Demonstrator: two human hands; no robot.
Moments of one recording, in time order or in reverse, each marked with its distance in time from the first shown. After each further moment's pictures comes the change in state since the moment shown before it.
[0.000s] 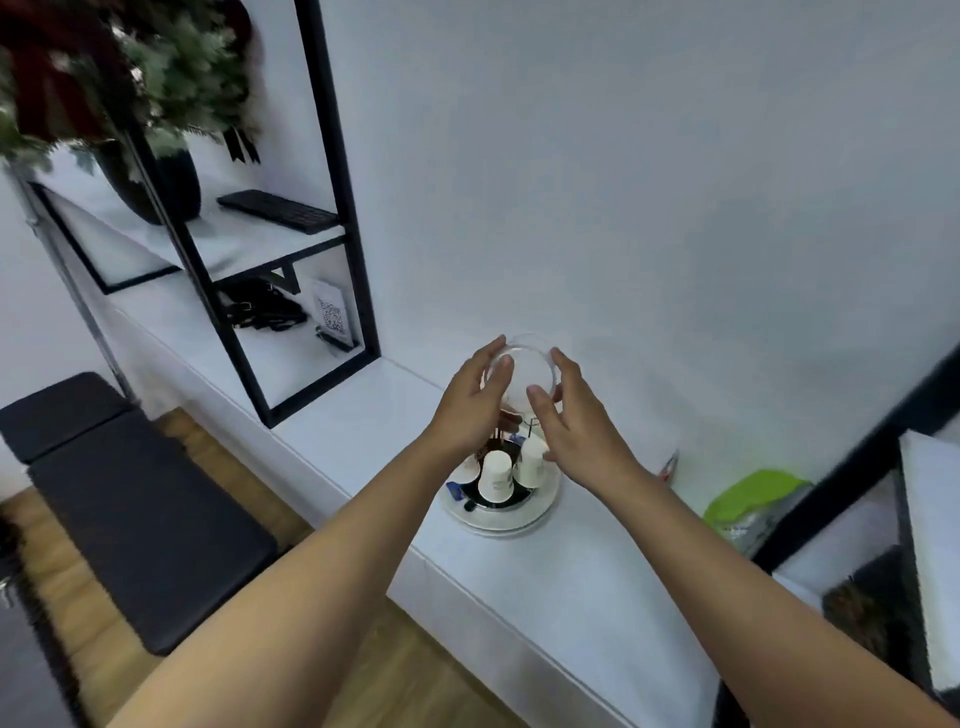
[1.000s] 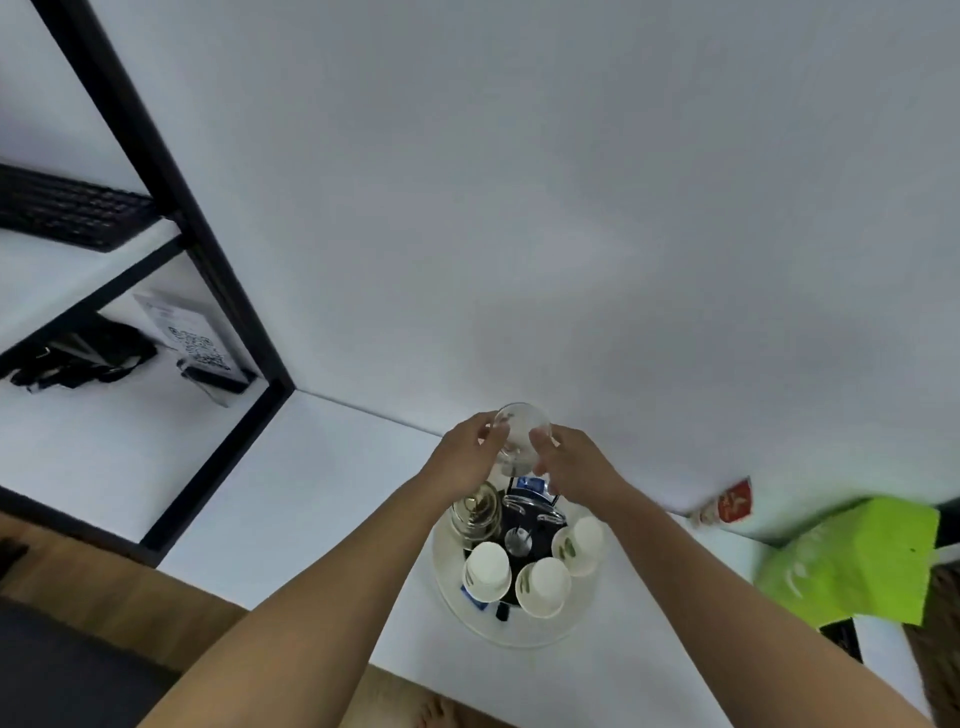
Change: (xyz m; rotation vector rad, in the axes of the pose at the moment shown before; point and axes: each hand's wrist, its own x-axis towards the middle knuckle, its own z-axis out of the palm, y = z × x) left_hand 0.283 -0.193 -0.044 0.386 -0.478 -0.221; right_hand 0.232 0.129 0.113 -0.030 -0.046 0.623
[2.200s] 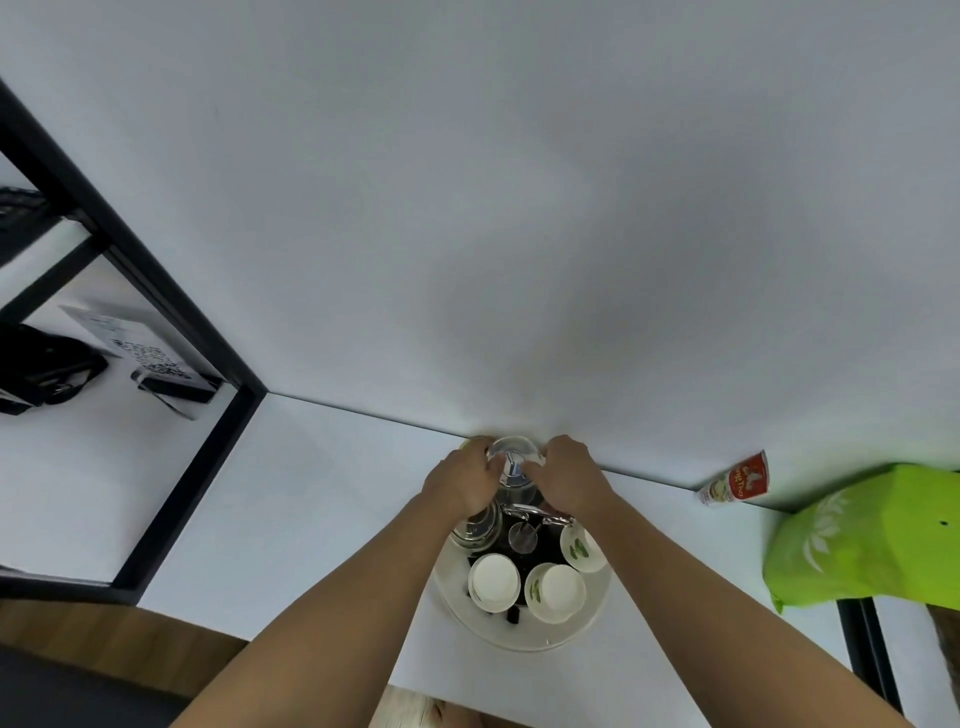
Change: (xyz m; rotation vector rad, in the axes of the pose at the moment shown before) left_hand 0.042 -0.046 0.028 0.423 -0.181 -0.093; right_hand 0.042 0.034 0.033 -0.255 0.031 0.212
